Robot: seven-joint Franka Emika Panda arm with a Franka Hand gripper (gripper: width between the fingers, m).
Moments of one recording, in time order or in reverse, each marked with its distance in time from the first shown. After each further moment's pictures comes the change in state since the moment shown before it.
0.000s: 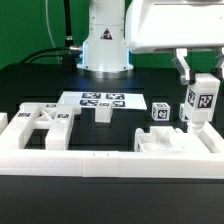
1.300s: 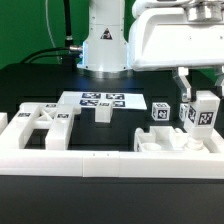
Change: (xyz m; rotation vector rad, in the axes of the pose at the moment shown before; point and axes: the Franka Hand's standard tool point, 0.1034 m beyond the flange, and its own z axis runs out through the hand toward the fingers) arm -0.015 -0.006 0.025 0.003 -0.024 -0.027
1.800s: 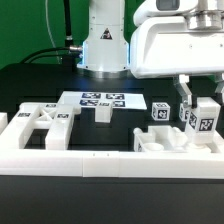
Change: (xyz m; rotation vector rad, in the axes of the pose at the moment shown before) arm -0.005 -0.009 0.007 -0.004 0.055 -0.002
